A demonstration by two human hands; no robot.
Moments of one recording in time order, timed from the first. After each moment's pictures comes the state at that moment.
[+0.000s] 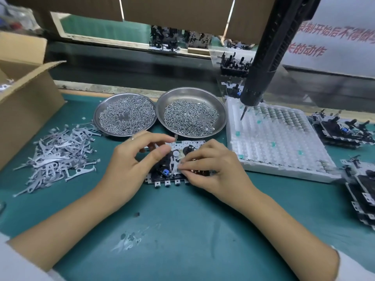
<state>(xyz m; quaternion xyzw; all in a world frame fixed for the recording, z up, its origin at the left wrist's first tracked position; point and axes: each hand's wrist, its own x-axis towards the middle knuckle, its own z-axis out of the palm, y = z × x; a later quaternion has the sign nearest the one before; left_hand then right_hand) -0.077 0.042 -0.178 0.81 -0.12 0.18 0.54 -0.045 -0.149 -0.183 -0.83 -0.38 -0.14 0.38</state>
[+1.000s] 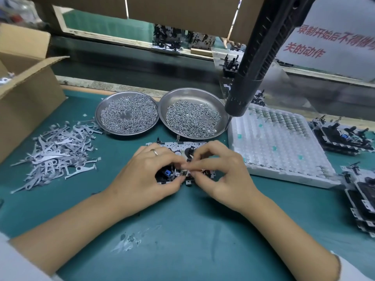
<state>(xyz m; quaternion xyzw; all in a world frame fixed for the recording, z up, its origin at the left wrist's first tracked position) -0.082 0.034 -0.184 0.90 -0.20 0.14 0.35 -0.050 -0.150 -0.175 -0.82 -0.36 -0.14 0.42</state>
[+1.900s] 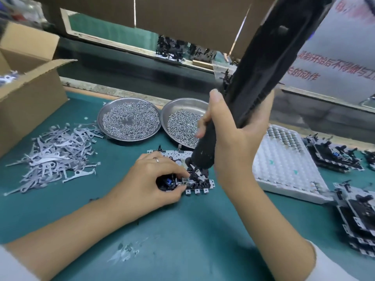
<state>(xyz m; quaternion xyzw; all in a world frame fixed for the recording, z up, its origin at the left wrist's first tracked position) -0.078 0.036 -0.186 0.87 -0.19 0.15 0.43 -0.039 -0.096 -0.106 -0.60 -0.23 -0.23 0.73</state>
